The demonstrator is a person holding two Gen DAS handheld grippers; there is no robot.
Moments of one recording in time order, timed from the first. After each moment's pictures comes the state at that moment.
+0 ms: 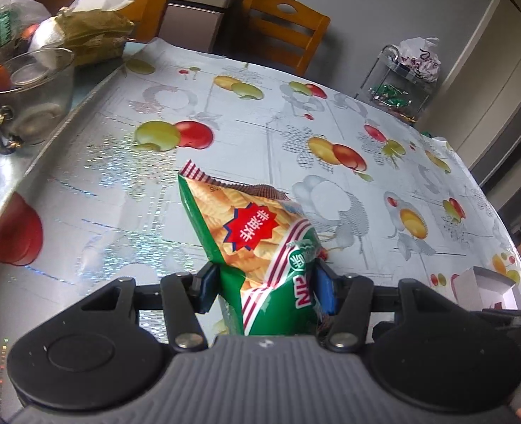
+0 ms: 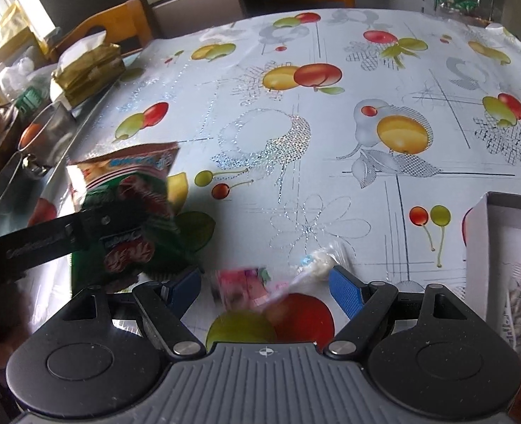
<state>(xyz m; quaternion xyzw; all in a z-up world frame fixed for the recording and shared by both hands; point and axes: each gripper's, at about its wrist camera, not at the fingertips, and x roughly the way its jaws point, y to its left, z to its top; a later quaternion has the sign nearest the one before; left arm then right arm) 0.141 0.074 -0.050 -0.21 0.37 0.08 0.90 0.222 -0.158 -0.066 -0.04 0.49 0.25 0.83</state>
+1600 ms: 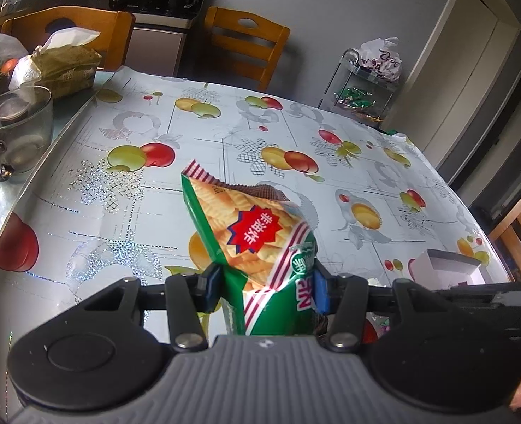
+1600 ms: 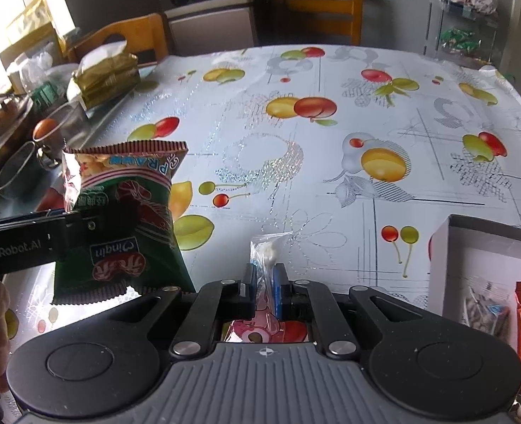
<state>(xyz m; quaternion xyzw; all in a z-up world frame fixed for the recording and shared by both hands) 0.108 0.039 -0.014 -0.18 0.35 0.03 0.92 0.193 -0.177 -0.037 -0.07 0.43 0.26 0.86</state>
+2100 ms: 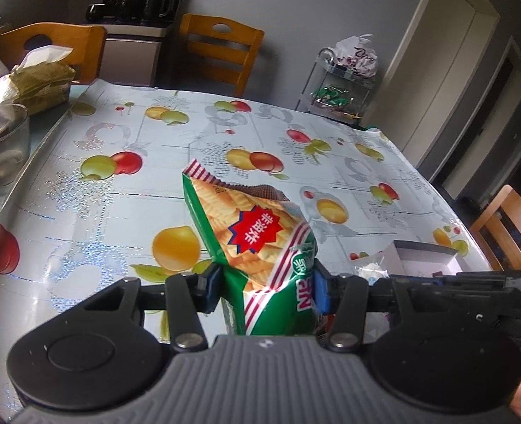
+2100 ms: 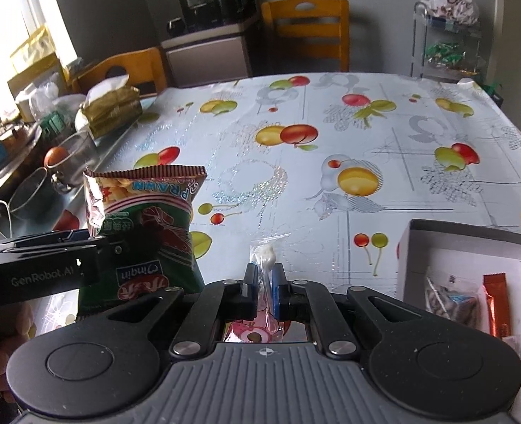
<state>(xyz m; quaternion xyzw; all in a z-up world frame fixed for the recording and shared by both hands) 0.098 0.003 0.004 -0.16 0.34 0.00 0.93 0.171 -0.212 -0.008 -0.04 0.40 0.26 0.88</state>
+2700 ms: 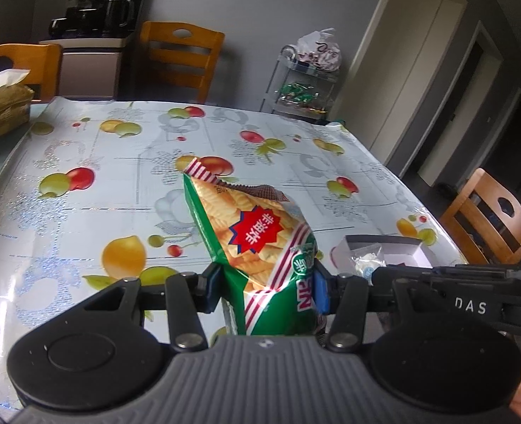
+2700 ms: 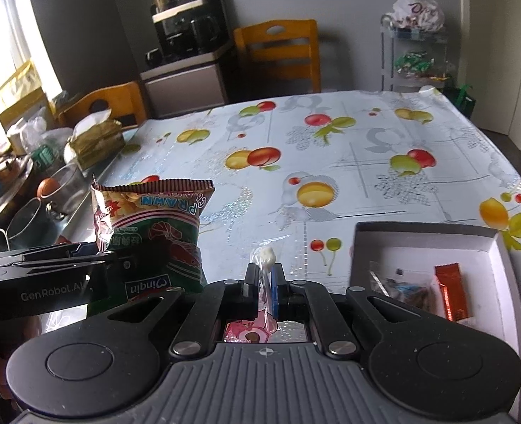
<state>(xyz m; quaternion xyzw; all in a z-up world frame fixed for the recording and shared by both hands) 0.101 -0.042 0.023 -0.14 0.33 -0.06 0.93 0.155 -0.261 0.012 -0.01 0.37 0.22 0.90</state>
